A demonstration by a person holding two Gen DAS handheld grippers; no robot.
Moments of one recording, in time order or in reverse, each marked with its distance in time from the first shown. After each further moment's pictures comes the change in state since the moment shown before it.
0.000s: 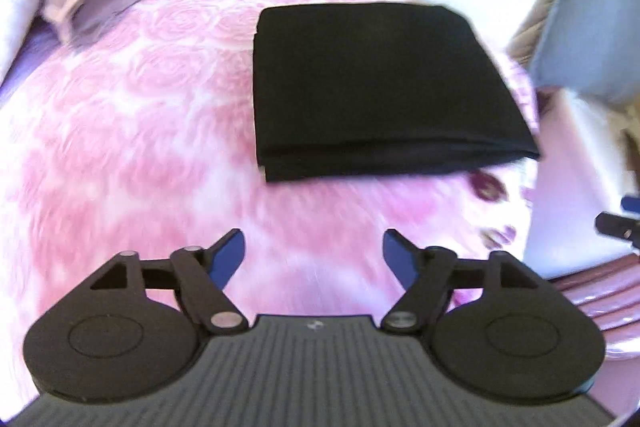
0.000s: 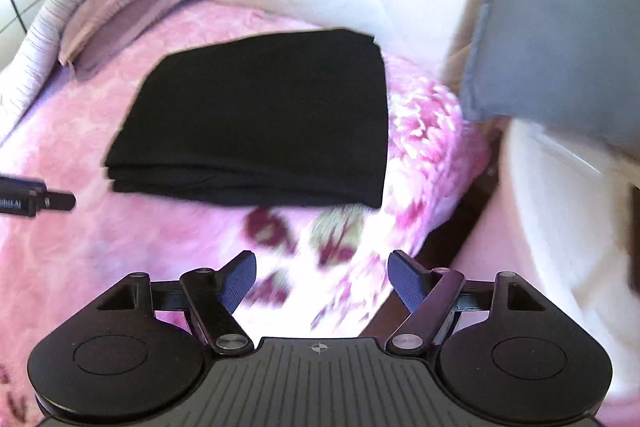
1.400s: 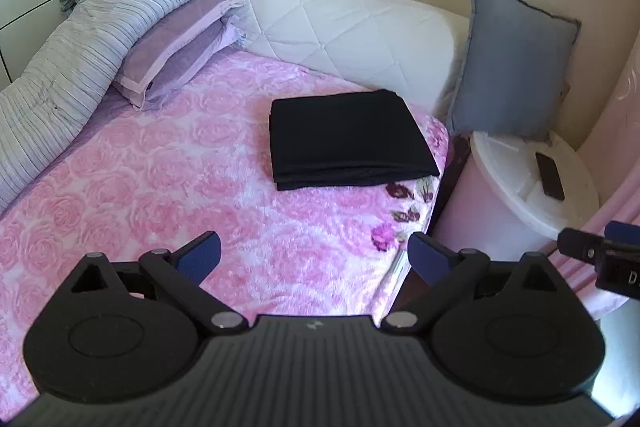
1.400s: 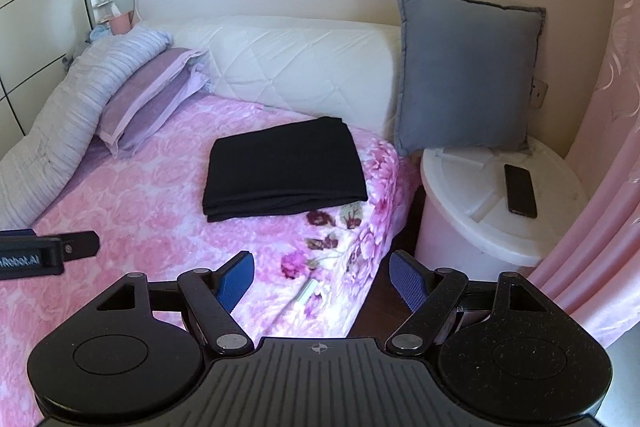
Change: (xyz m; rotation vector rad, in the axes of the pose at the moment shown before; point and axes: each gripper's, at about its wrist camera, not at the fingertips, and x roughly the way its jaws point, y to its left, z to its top) left arm -0.277 -0.032 -0.086 0.028 -0.210 0.000; right arm -0.269 0.144 -0.067 0.110 -0.202 -0.116
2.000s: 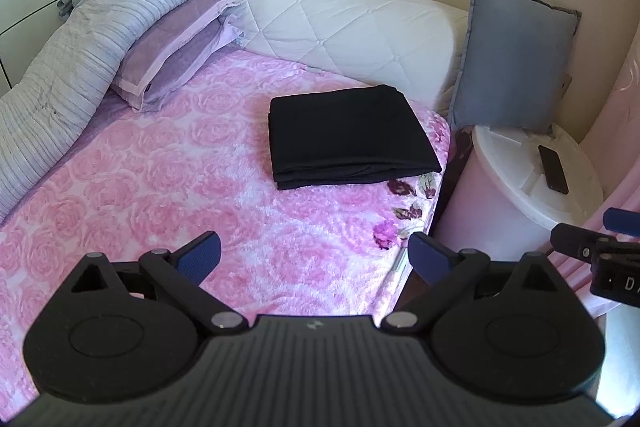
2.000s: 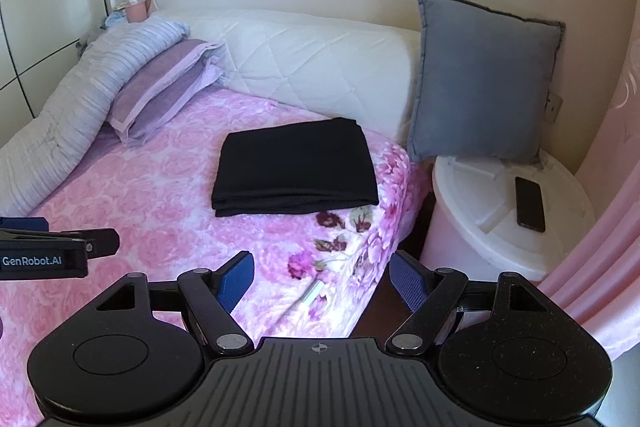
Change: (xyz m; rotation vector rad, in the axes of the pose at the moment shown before) left arm 0.005 -0.009 0.003 0.023 0.004 0.016; right arm 0.005 0.011 0.002 -0.070 0.004 0.016
